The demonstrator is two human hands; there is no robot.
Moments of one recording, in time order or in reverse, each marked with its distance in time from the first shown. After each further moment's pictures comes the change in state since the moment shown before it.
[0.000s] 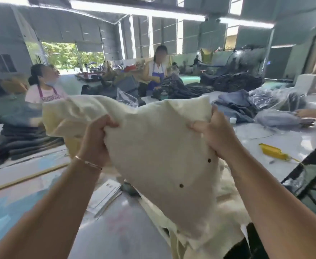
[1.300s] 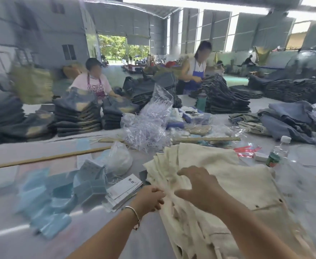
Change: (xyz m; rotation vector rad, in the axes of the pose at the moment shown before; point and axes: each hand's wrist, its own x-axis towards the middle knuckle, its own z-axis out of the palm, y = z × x) left_hand 0.044 -0.181 -0.059 0.672 0.150 -0.348; right_hand -0.015 0.075 0.080 -0.781 -0.754 -0.115
